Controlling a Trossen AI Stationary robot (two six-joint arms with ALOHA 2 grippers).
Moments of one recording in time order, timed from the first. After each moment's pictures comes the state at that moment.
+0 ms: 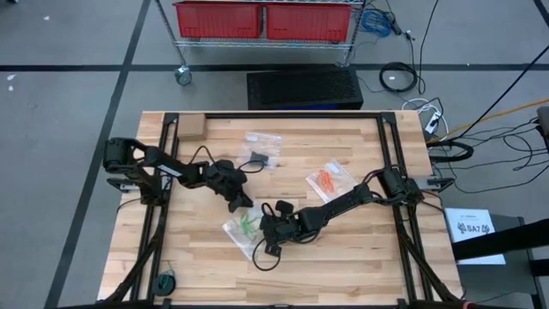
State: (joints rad) left arm 0.15 1.66 0.37 0.57 0.52 -0.59; right arm 0.33 2.22 1.42 -0.27 0.28 0.53
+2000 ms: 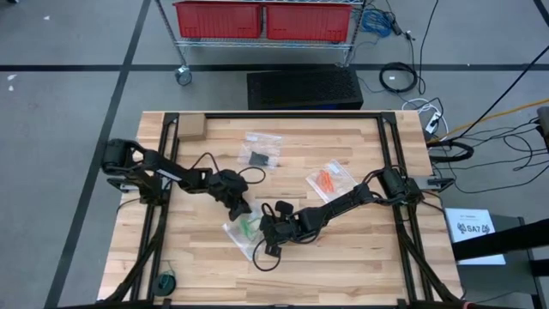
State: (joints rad) left arm 0.03 1.66 0.41 0.42 0.37 -0.57; right arm 0.33 2.22 1.42 -0.25 0.28 0.53
